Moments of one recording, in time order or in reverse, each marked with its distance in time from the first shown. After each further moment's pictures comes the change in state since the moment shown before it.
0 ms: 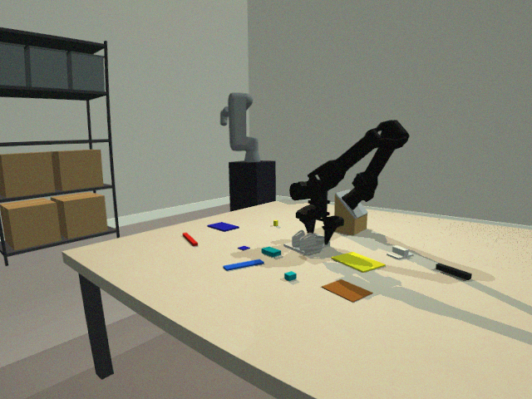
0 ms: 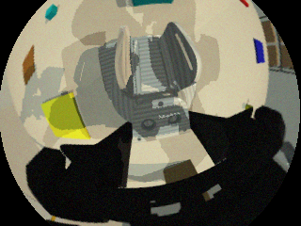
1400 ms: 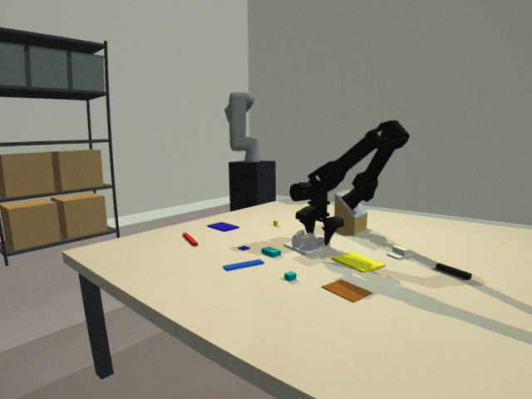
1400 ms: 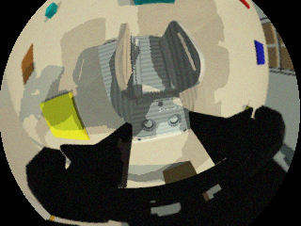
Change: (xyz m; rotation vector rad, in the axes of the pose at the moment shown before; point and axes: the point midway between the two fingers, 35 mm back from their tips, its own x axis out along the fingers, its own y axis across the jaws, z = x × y) arm 0.003 0.000 0.001 -0.010 -0.001 -0.004
